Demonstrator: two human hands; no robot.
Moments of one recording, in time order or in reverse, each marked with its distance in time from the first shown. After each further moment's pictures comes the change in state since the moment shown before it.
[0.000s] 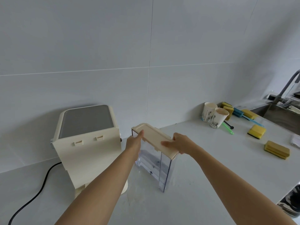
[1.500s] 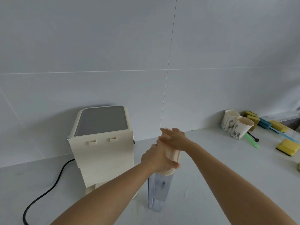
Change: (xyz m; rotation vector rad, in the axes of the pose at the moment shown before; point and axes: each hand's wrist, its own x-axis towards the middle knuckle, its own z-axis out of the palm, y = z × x) left_hand -0.043 0.000 0.009 1.113 -0.149 0.341; right_hand 0.038 -0.049 0.014 0.006 -0.044 -0.224
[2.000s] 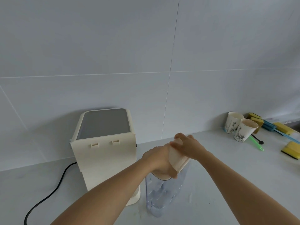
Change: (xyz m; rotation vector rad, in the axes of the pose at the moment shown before) left_hand 0.003 -0.001 -0.016 0.198 -0.115 0.117; right_hand -0.006 0.029 -0.003 -0.062 0.116 0.074
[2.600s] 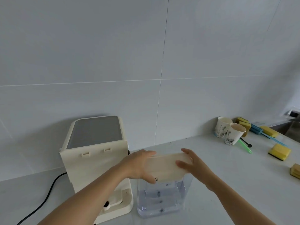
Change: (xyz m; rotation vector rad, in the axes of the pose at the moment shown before) left_hand -0.010 -0.045 -0.014 -0.055 0.016 0.170; right_hand -0.049 0.044 0.006 0.598 0.036 -0.060
